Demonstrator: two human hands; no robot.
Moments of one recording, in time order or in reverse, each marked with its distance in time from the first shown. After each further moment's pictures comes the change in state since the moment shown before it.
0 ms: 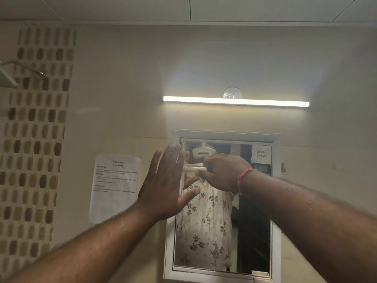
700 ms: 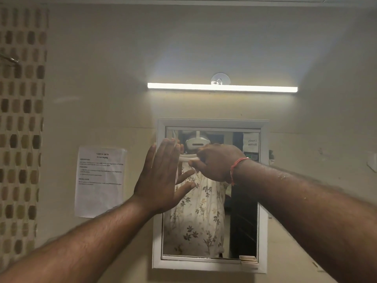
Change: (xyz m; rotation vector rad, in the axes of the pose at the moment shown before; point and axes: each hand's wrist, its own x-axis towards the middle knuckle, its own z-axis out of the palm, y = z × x) left_hand 0.006 0.025 0.025 -0.002 -0.040 0.022; right_hand -0.006 0.020 0.005 -0.075 0.007 -0.027
